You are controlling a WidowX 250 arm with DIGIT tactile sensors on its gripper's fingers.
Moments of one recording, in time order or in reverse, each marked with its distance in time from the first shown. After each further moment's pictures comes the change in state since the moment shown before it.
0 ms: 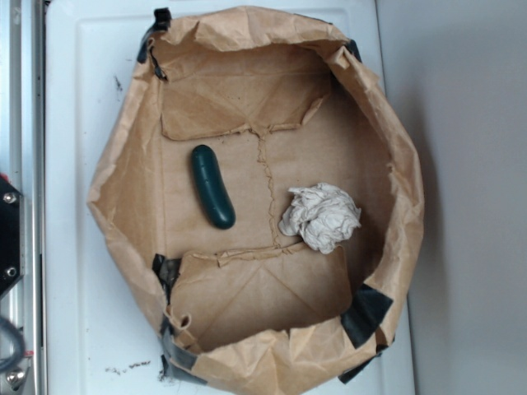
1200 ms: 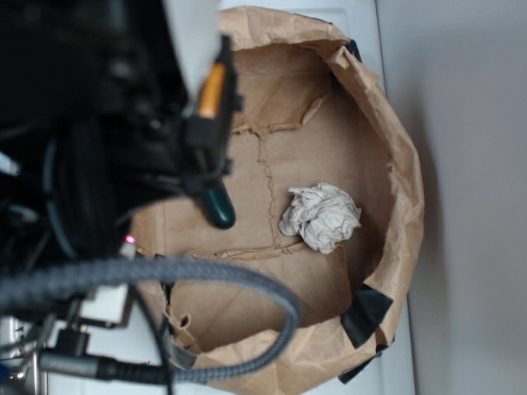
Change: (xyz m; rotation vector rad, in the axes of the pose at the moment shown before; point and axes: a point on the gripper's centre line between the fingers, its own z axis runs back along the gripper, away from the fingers) arm 0.092 0.000 0.010 -0.074 -0.001 -0.300
